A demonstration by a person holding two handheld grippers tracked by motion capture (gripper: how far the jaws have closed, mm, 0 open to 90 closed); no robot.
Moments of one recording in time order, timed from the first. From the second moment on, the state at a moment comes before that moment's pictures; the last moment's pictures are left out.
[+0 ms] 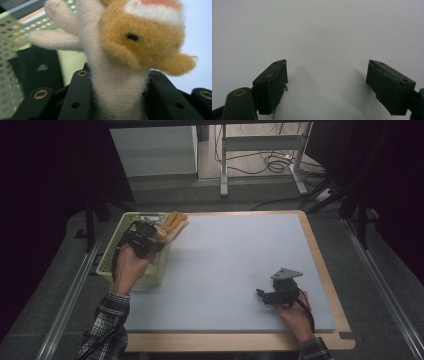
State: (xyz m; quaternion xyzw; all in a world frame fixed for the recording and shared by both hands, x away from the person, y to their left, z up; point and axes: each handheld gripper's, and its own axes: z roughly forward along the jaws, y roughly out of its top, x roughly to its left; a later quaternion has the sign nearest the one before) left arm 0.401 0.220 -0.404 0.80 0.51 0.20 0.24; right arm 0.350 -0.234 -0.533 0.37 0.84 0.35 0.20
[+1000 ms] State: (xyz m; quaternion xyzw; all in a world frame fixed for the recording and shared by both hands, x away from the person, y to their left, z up) left arm 0.468 0.254 -0.483 0.78 0.59 0.16 0.14; right arm 0.350 -0.234 -0.533 0.37 0.84 0.35 0.19
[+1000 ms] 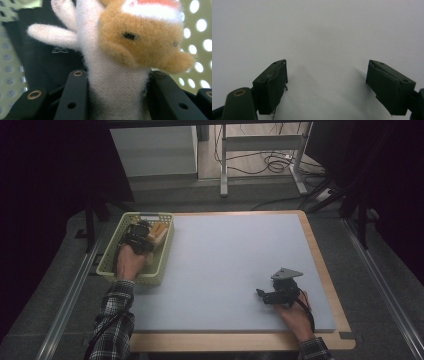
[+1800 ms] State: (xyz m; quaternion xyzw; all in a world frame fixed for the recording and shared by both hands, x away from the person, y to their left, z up) left arm 0.454 0.273 -0.458 0.77 0.57 0.15 0.22; right arm 0.350 -0.234 -0.533 0.36 0.84 0.35 0.19
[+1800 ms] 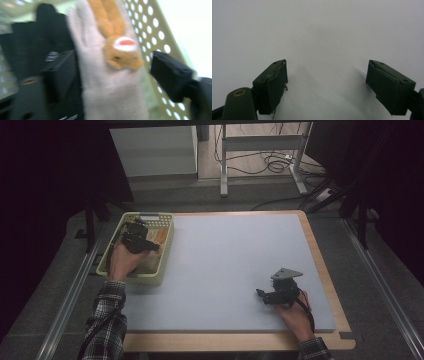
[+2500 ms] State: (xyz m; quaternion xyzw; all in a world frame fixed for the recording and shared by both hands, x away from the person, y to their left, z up) left arm 0.474 0.266 -0.496 0.78 0.59 0.12 0.18; right arm 0.350 -0.234 -0.533 0.37 0.84 0.35 0.19
